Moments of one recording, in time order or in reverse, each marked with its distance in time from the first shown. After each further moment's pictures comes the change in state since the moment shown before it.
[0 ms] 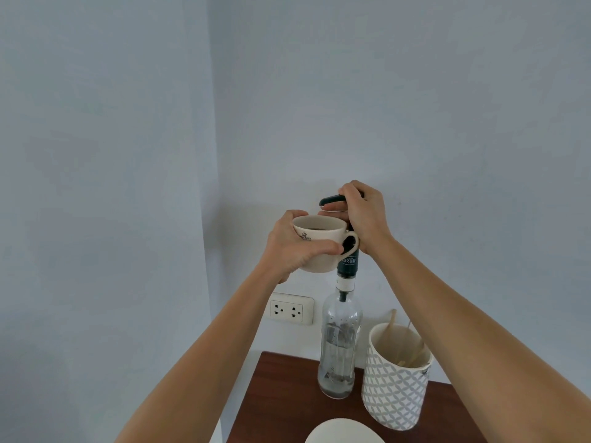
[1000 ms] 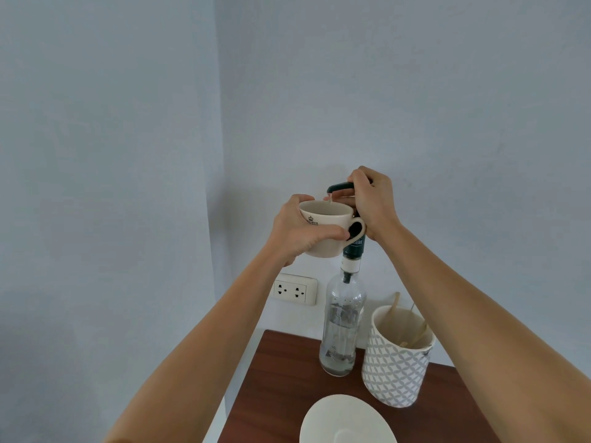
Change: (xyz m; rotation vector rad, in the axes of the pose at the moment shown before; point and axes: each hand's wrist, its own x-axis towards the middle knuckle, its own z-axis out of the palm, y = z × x) left_hand -0.005 -0.009 0.004 -0.013 -0.011 -0.046; right_hand -0.005 0.013 -0.001 -0.012 -0.008 -0.007
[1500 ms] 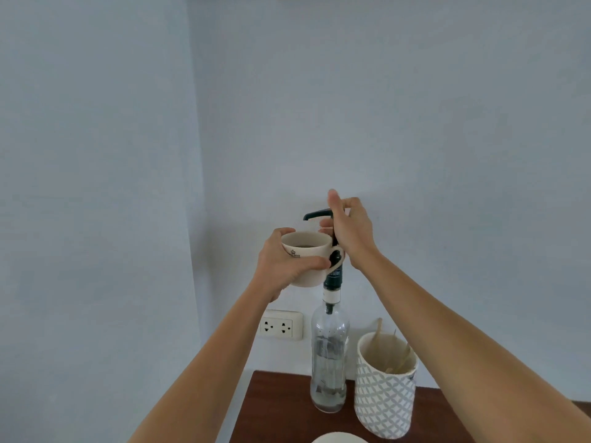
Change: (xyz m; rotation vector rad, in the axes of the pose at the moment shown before) left_hand -0.006 0.010 0.003 0.008 -0.011 0.037; right_hand -0.010 -0.019 -0.008 -0.141 0.110 0.062
